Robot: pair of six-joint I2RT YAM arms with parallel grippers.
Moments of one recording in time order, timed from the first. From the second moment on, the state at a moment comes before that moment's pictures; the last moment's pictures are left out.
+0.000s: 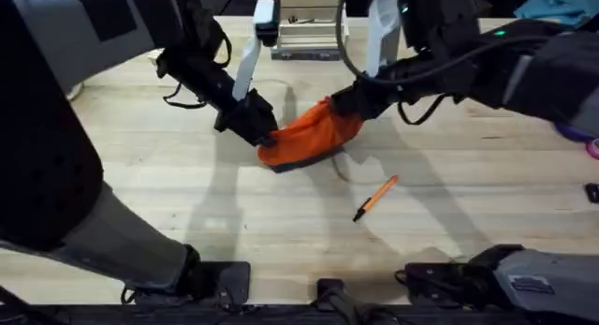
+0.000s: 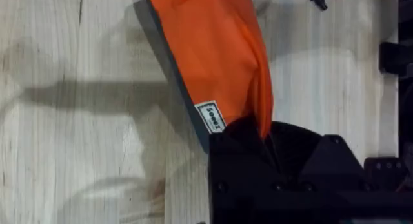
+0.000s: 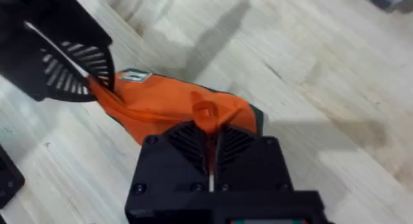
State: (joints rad) left arm -0.07 1.77 1.26 -1.27 0.73 1.42; right arm 0.42 1.46 1.04 -0.49 -0.35 -0.13
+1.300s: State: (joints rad) left arm -0.08 1.77 1.28 -1.27 0.84 1.42; right arm 0.43 1.19 1.03 -0.37 -0.36 -0.11
